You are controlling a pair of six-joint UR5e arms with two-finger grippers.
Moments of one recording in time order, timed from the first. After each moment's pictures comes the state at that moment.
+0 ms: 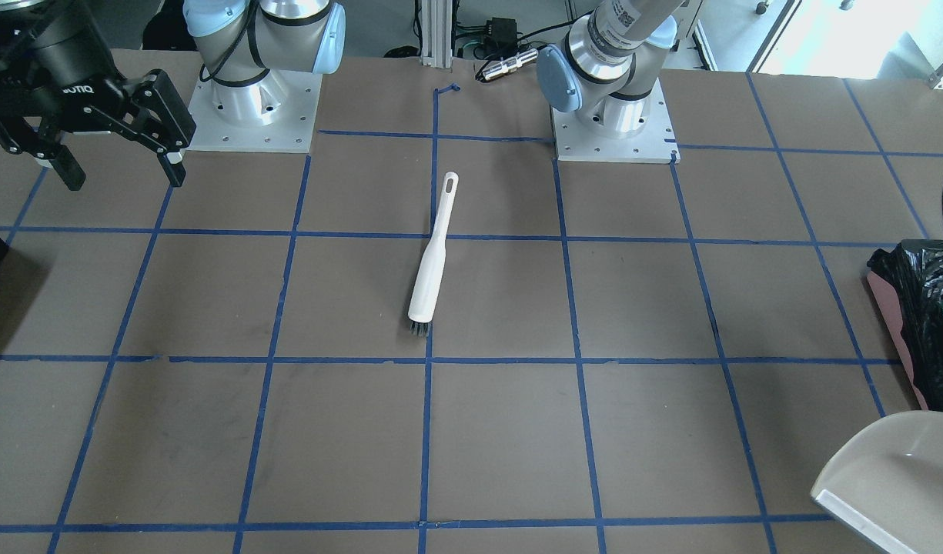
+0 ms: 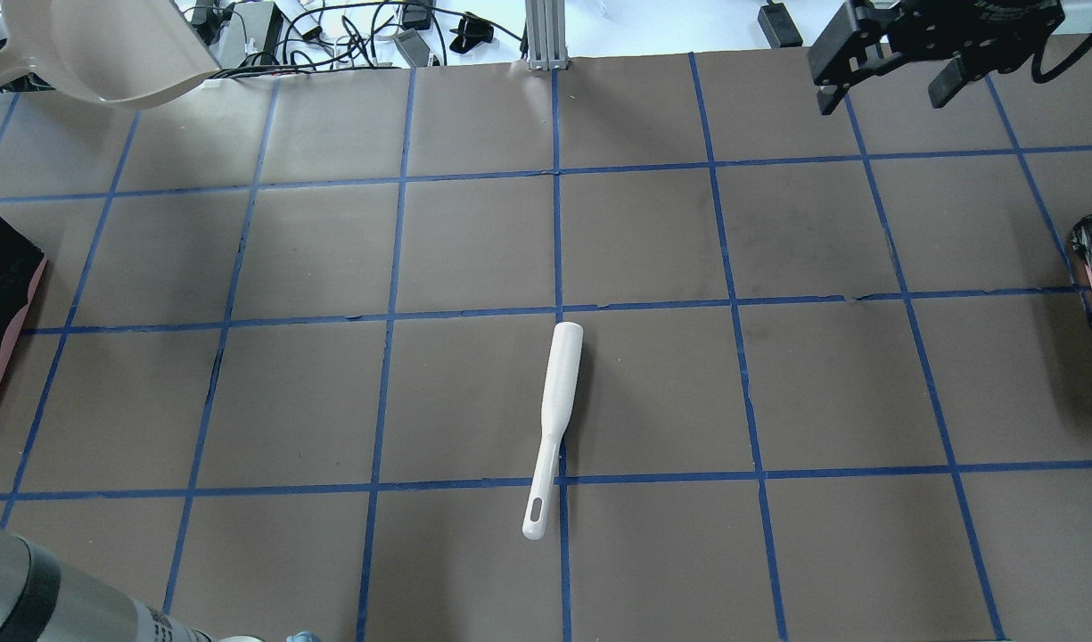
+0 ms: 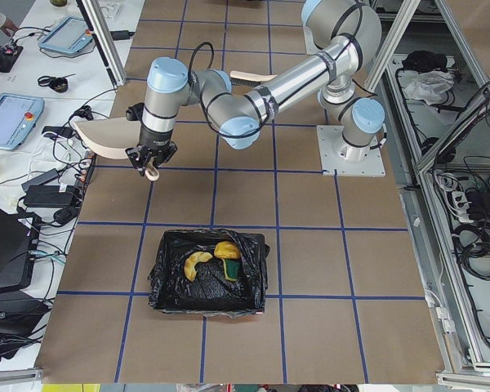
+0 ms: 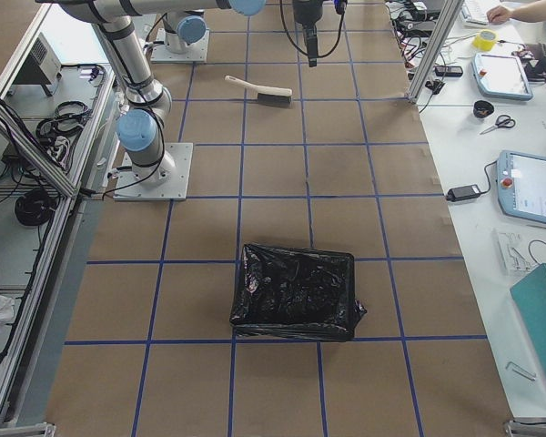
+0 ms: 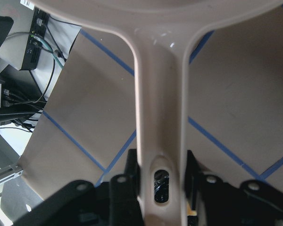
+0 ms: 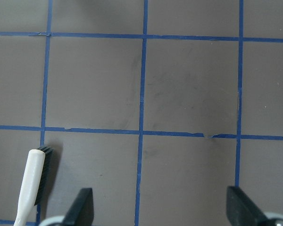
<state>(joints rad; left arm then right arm) -1.04 -1.97 -1.32 -1.05 1.55 1.42 1.48 -1.60 1.46 -1.61 -1.52 -0.14</state>
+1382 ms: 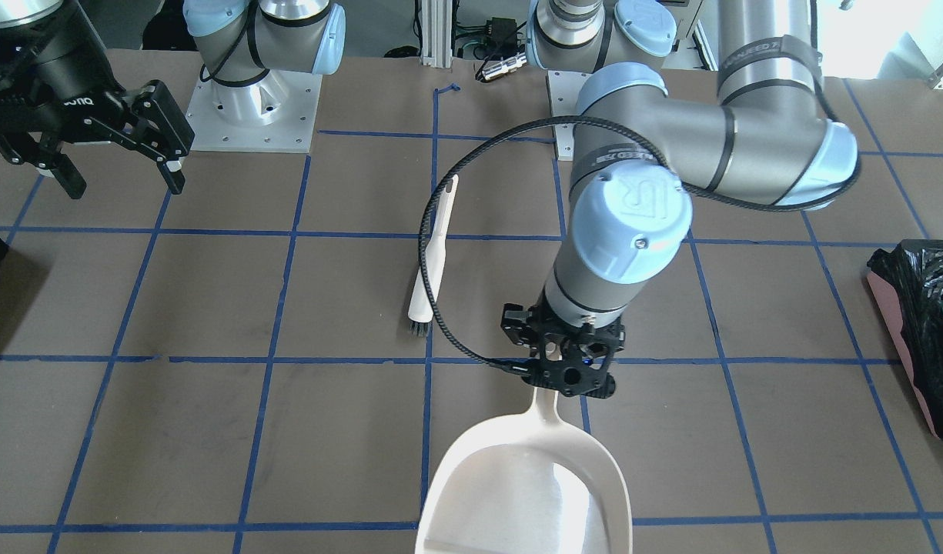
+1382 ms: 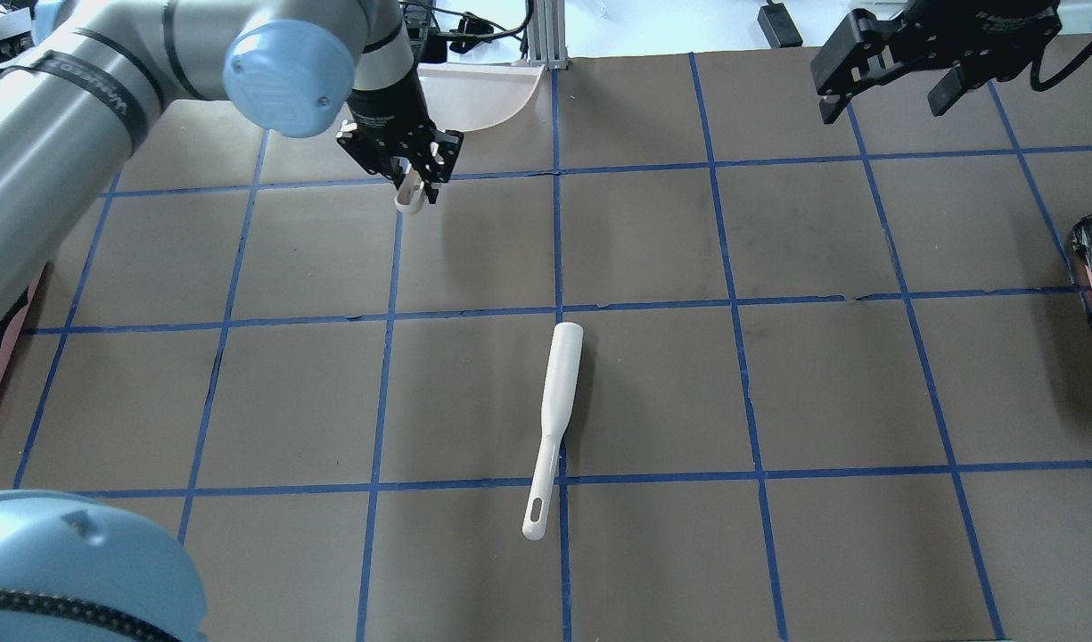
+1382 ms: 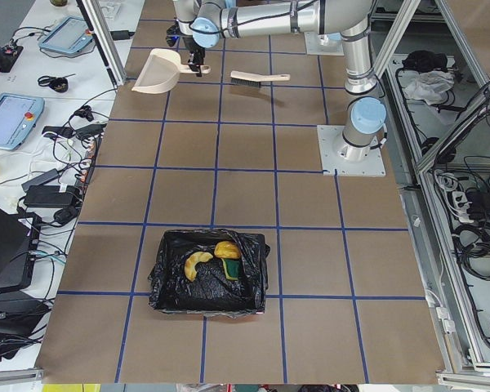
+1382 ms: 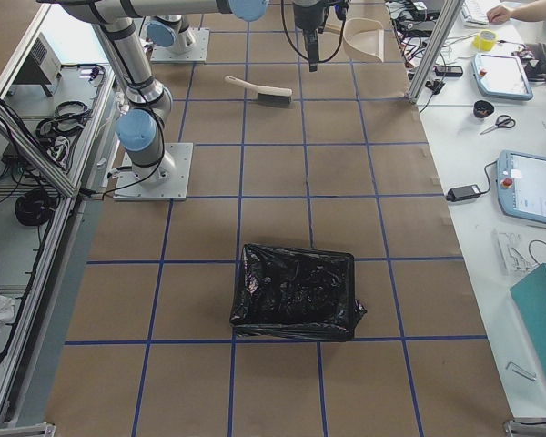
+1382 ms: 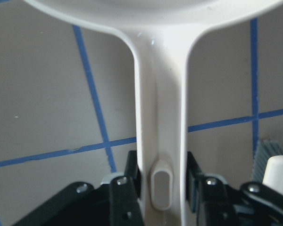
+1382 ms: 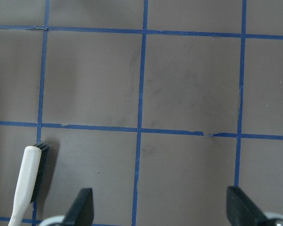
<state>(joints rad) -1.74 -2.02 -1.35 -1.43 1.55 0.02 1.47 -1.59 1.48 -1.61 -1.52 -0.15</state>
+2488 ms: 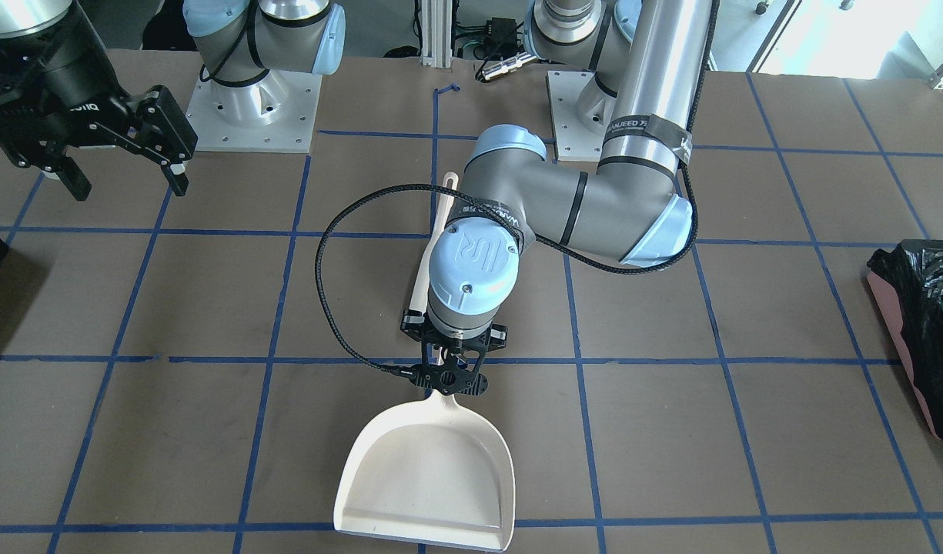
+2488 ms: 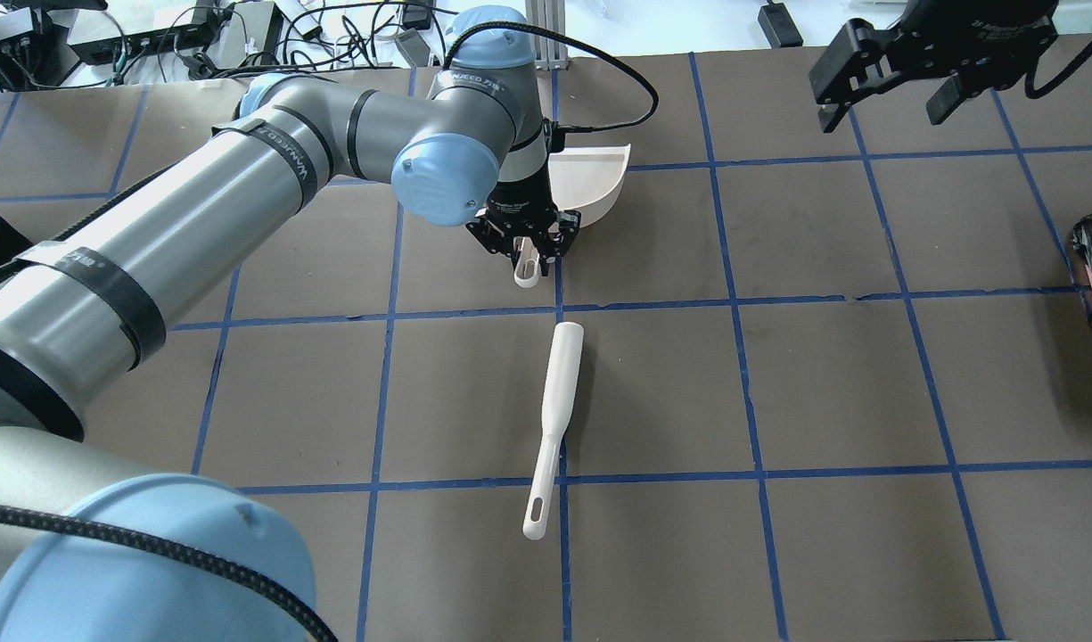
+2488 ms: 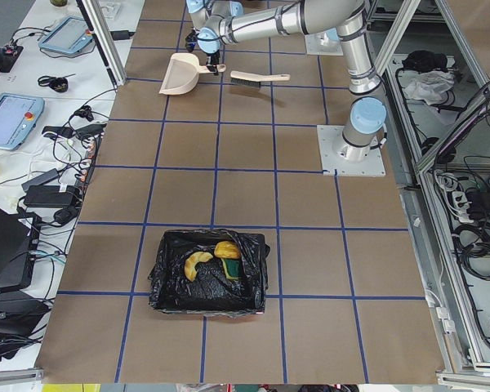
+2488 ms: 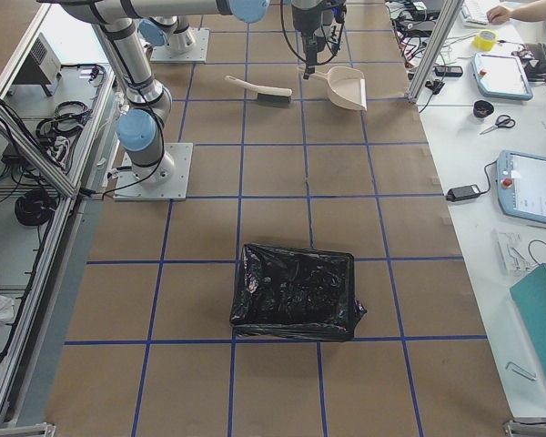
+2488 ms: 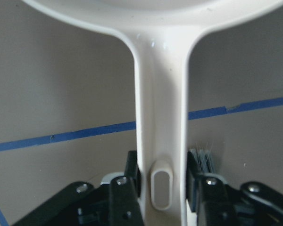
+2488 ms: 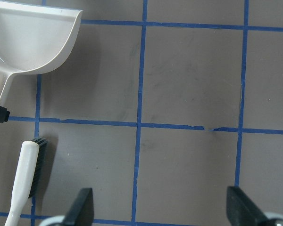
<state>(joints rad) -1.88 -2.13 -1.42 -1.31 1.48 -0.17 1.47 -1.59 1.49 -1.60 -1.52 -0.15</state>
